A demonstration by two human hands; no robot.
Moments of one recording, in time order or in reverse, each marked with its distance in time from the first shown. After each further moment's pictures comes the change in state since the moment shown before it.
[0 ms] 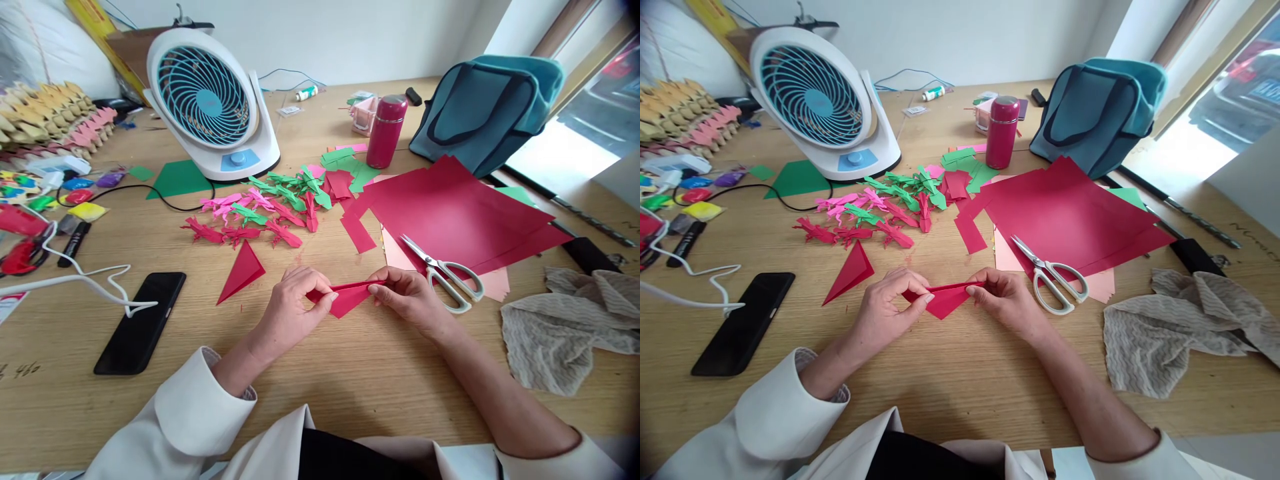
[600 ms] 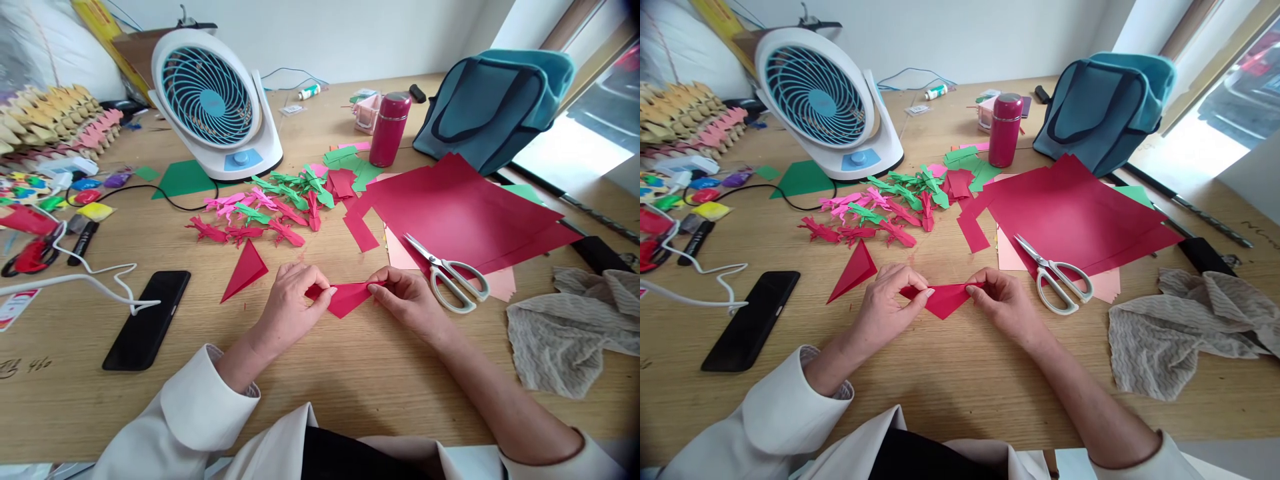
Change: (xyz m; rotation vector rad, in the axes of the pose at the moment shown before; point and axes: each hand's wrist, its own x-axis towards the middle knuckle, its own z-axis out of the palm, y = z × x) left_hand 0.003 0.001 -0.005 0.201 0.000 0.007; right_hand -0.001 0.003 0.011 0.008 0.048 -0.022
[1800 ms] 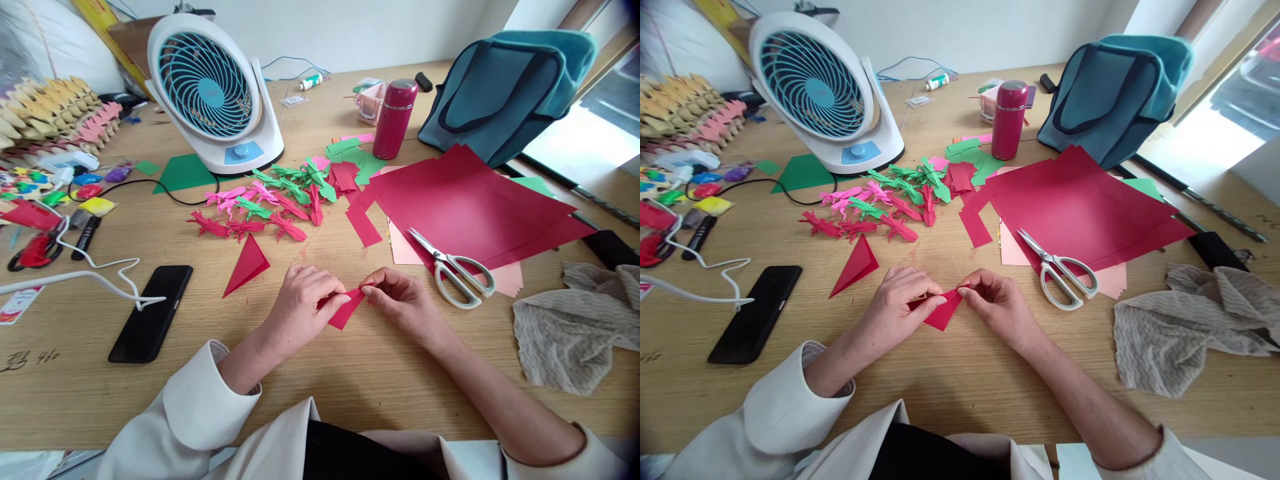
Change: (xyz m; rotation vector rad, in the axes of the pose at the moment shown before) left_hand -0.003 0.012 -0.001 0.033 -0.226 0.035; right_hand -0.008 0.002 0.015 0.078 -0.008 -0.011
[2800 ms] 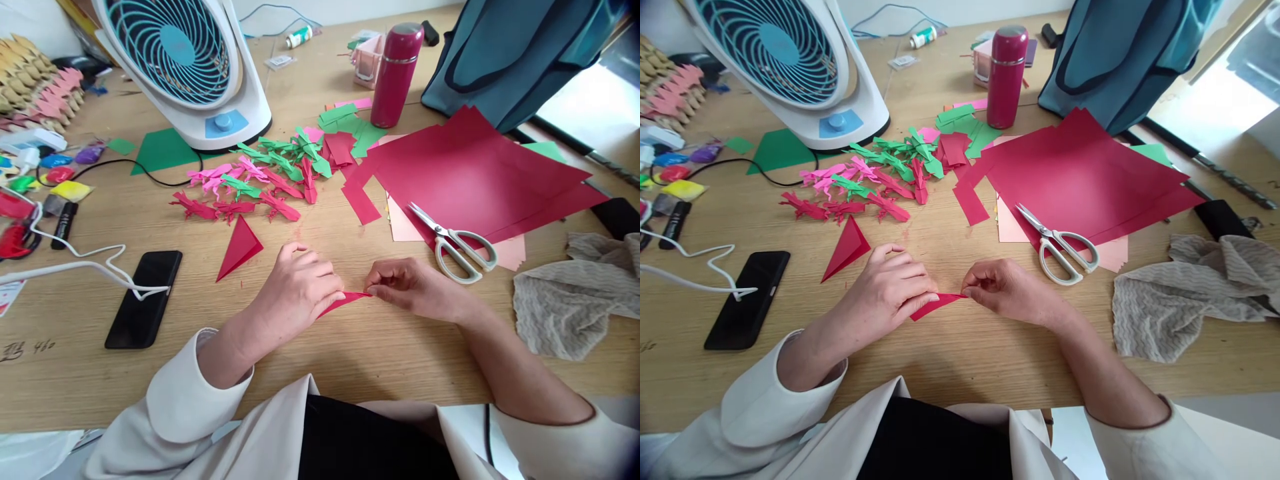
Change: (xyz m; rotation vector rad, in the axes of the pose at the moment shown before) left_hand 0.001 0.007 -0.022 0.228 -0.216 0.210; right_hand -0.004 -0.017 -0.030 -0.462 -0.377 0.049
